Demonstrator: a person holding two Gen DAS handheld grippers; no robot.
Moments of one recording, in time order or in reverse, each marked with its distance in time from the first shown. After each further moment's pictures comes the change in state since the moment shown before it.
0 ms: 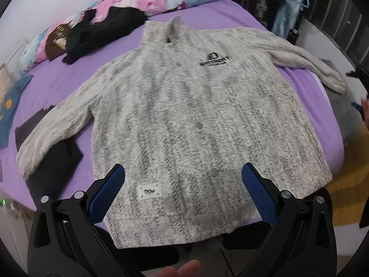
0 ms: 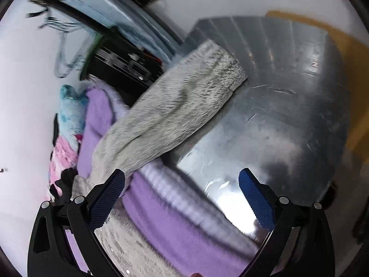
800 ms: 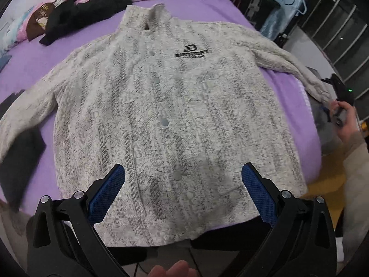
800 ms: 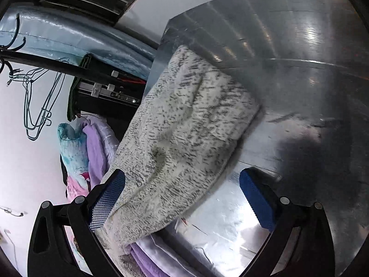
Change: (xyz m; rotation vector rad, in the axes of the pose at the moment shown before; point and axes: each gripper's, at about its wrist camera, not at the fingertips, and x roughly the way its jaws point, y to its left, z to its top) left arm 0.027 -0.013 0.011 -0.089 0.060 -0.182; right arm 0.081 -0.035 0.065 0.195 -0.059 0.119
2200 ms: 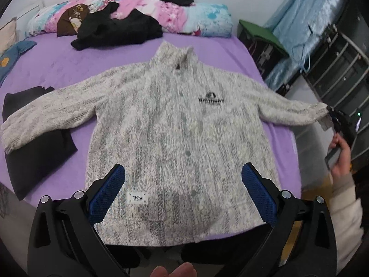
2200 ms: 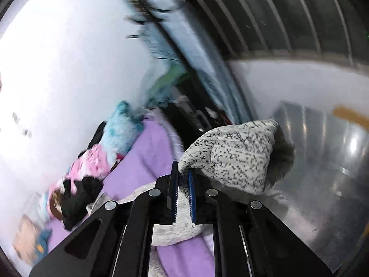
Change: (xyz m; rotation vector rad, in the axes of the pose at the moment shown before) left arm -0.106 0.074 0.009 -0.192 -0.197 -0.043; right arm -0.129 0.167 -0.110 -0.674 -0.272 0.183
